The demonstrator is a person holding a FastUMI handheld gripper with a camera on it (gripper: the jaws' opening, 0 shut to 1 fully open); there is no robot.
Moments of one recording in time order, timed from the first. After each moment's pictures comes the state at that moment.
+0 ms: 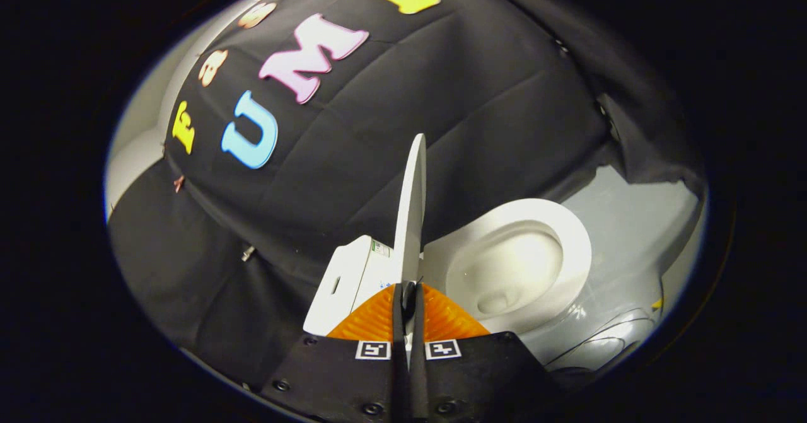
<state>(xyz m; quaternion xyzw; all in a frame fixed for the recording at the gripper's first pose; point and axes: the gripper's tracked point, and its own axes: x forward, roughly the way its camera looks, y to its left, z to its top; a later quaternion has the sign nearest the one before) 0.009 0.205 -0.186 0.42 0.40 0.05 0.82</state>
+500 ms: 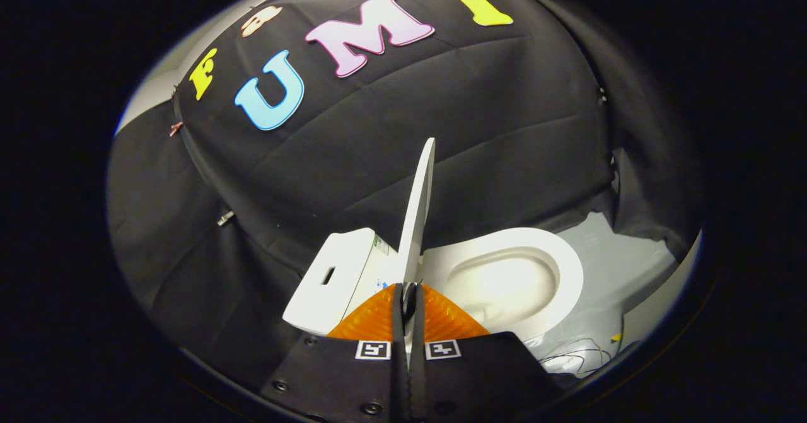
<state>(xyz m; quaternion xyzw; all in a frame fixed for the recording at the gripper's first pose) 0.033 0.259 -0.137 0.29 0.41 0.05 0.87</state>
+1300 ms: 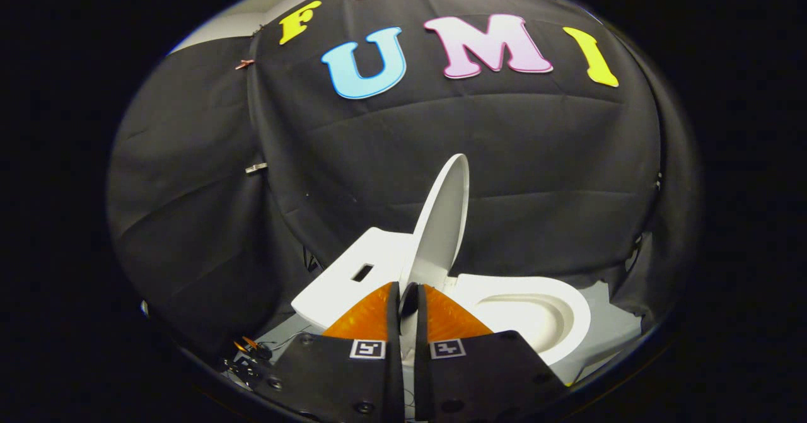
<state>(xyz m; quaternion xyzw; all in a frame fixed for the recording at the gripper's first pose) 0.059 0.381 -0.078 0.16 0.36 0.17 0.90</state>
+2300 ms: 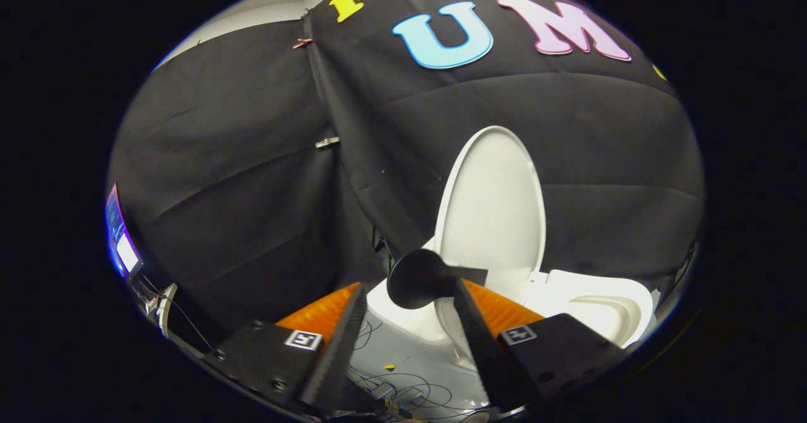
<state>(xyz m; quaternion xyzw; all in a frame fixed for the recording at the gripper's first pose) 0.038 0.519 -0.084 0.20 0.38 0.32 0.85</state>
